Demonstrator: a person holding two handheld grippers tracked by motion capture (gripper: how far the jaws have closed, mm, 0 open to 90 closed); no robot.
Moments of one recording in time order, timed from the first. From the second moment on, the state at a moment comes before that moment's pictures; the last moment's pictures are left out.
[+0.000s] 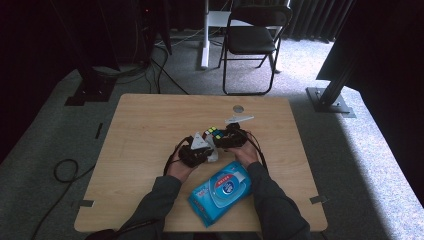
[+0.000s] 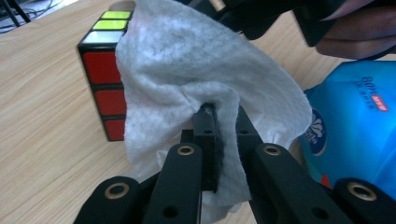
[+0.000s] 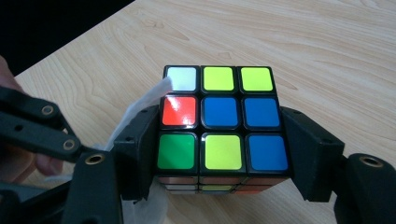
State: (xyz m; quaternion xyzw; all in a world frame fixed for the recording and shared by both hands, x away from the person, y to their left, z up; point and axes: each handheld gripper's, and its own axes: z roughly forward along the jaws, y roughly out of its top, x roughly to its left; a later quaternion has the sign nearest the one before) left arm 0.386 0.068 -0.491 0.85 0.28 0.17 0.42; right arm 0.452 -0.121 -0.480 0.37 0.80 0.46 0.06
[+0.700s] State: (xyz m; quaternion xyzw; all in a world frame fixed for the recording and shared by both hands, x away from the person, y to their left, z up) left arm 0.387 0.068 -0.489 0.85 0.27 0.17 0.42; right arm 0.451 -0.123 -0.480 0.37 0.80 0.47 0.05
